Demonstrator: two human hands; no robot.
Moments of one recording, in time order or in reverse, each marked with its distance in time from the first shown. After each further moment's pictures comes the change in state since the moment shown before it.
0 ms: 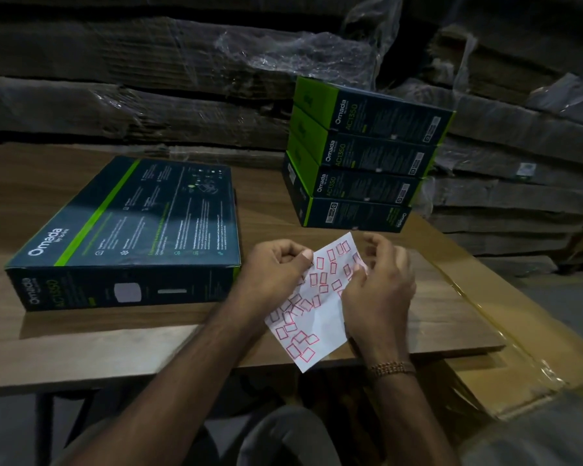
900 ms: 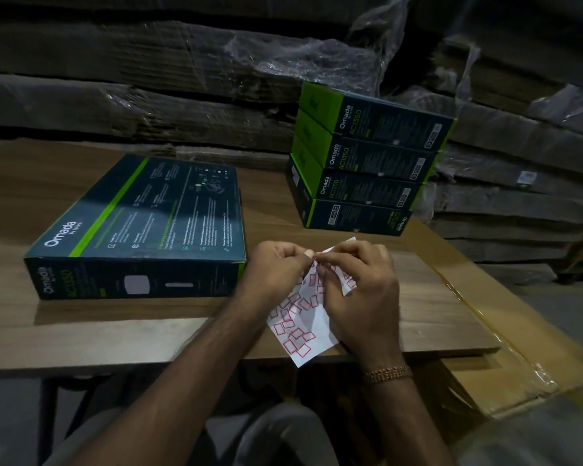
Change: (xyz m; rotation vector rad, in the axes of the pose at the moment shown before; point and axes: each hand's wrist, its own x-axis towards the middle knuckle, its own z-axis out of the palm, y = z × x) left_hand 0.002 -0.004 0.002 0.003 0.055 -0.019; right_hand -0.007 -0.003 -0.011 0.102 -0.036 -0.487
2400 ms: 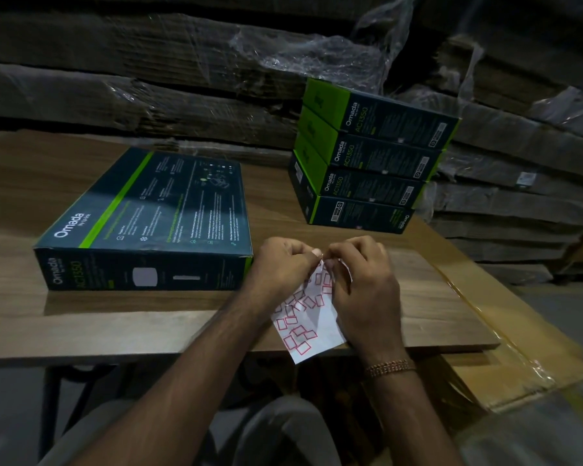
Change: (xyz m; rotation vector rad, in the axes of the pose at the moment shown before) left_hand 0.003 -0.001 -0.001 0.082 -0.031 0.011; right_hand 0.000 -0.001 0.003 -0.105 -0.075 -0.011
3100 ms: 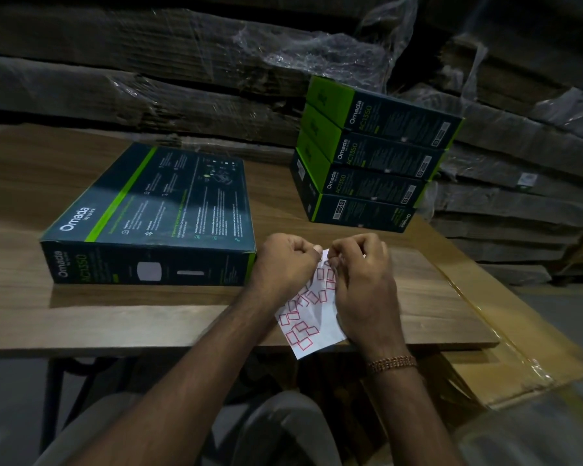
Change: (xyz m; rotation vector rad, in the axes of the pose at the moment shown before) left_hand -0.002 -0.002 0.005 0.044 0.087 0.026; right_hand -0.001 -0.003 0.001 -0.013 -0.072 0.053
